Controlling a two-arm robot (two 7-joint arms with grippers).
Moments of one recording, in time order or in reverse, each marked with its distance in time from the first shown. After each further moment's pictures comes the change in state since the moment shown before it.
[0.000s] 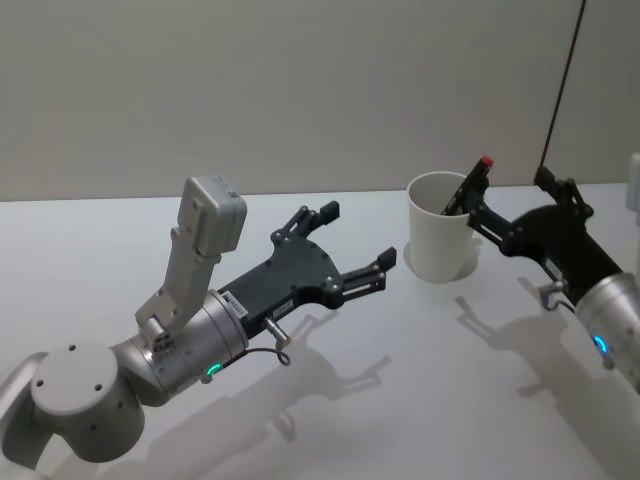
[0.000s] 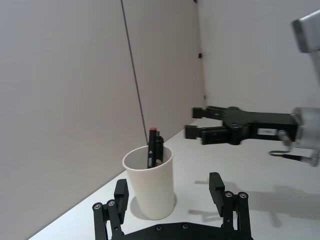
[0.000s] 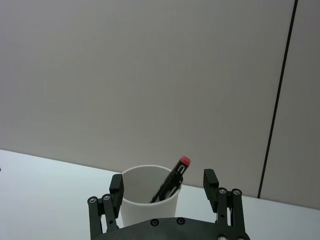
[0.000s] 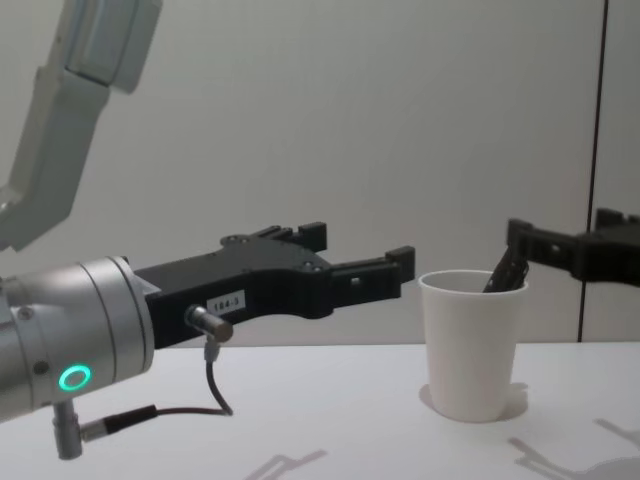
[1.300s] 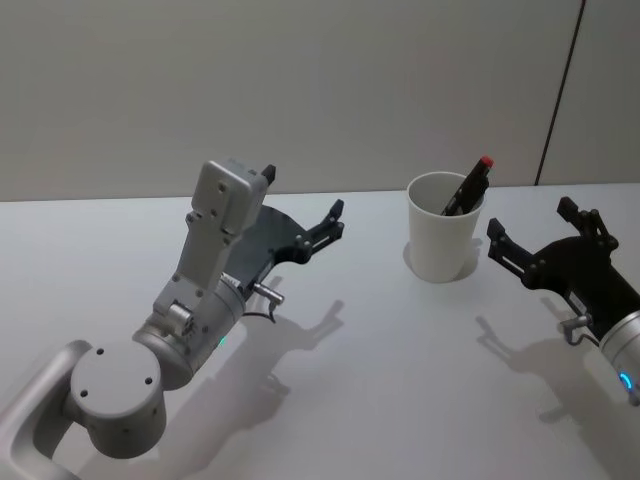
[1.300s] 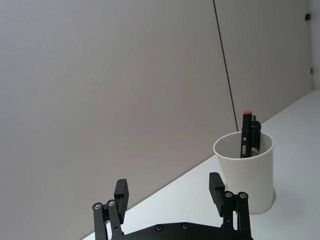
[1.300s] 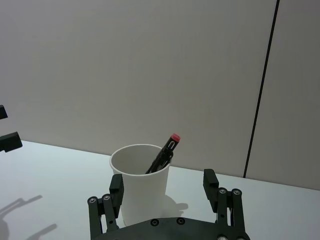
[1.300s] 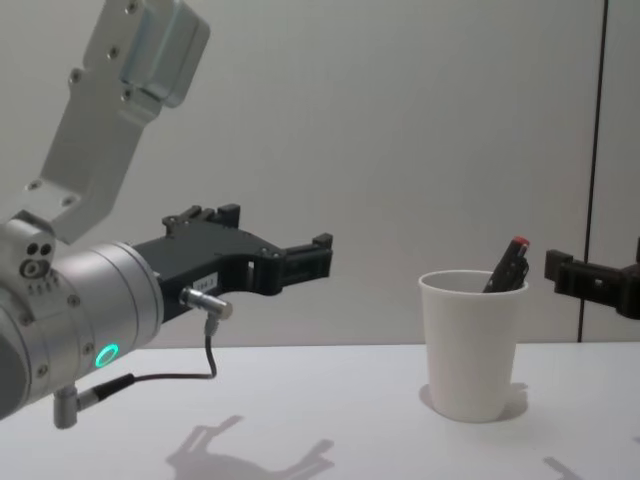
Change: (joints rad) left arm -0.056 0.053 0.131 0.002 0.116 0.002 0.496; right arm -0.108 0.051 0.020 -0.087 0.006 0.009 -0.037
